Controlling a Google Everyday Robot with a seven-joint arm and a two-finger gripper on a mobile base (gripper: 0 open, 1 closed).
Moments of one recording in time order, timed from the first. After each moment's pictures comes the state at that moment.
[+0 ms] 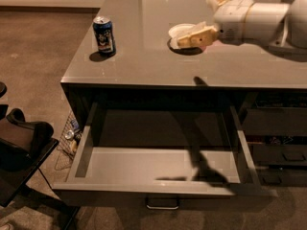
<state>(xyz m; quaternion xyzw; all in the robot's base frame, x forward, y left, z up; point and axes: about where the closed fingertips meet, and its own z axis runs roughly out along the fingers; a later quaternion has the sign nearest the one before) 0.661 -0.113 1.010 -0.43 0.62 0.17 0.63</state>
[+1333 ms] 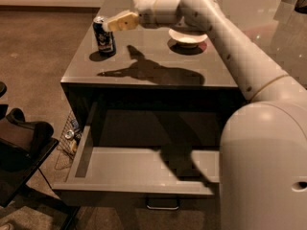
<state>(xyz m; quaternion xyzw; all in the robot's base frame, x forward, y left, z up) 0.814 0.079 0.976 -0.43 0.62 0.29 0.59</state>
